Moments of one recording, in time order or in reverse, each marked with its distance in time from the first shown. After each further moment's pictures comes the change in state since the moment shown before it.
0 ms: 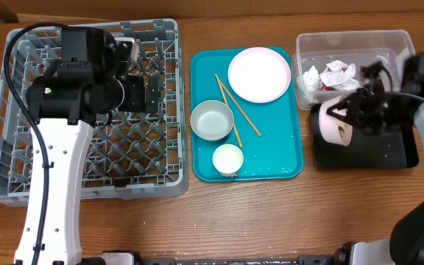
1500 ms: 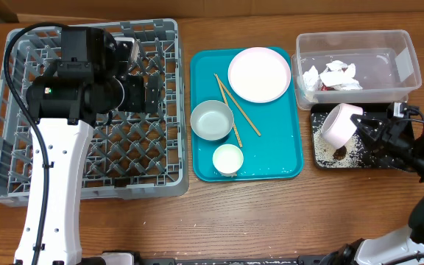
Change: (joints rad) left arm 0.000 0.000 0.000 0.000 0.000 0.000; right arm -0.355 0.169 -0.433 0.481 -0.774 0.019
